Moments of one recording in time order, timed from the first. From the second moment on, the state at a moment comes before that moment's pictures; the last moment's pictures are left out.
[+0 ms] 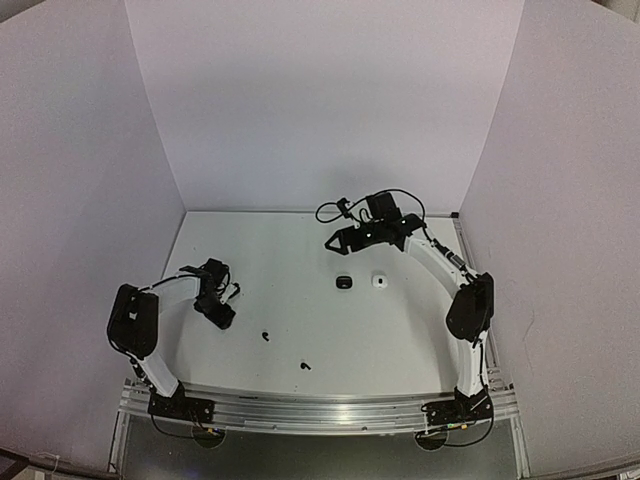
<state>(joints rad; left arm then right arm) -0.33 1.73 1.05 -0.79 -0.02 0.26 0.52 2.12 2.05 -0.69 -0.49 0.11</state>
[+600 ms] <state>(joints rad) -0.32 1.77 1.02 -0.71 0.06 0.28 0.53 2.12 2.03 -0.68 -0.48 0.11</state>
